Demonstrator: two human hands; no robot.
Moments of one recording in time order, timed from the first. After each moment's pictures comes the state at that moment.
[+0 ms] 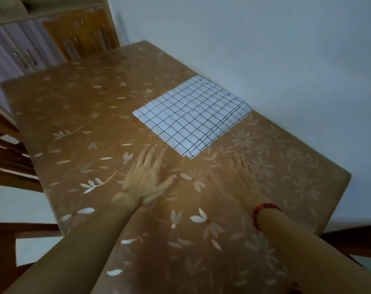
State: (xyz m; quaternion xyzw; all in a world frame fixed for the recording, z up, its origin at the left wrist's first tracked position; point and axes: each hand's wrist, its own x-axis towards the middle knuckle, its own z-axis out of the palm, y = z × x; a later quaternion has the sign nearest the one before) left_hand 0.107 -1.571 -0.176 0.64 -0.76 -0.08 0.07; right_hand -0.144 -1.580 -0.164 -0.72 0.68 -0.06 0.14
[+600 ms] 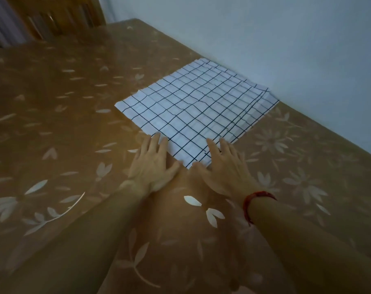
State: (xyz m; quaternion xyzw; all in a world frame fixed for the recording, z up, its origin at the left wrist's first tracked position) left_hand 0.103 -1.724 -0.311 0.66 -0.74 -0.10 0.10; right_hand -0.094 -1.720 -0.289 -0.74 0.66 -0.07 0.13
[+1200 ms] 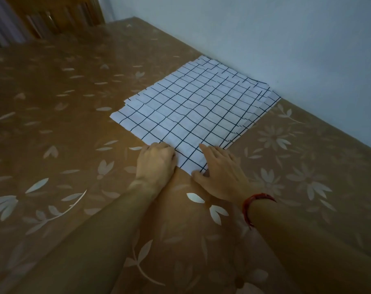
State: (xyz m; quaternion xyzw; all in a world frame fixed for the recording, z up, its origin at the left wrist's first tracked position) left_hand 0.098 -1.729 -0.323 0.63 -0.76 -0.01 0.18; right_hand -0.089 -1.711 -0.307 -0.80 0.59 -0.10 0.10
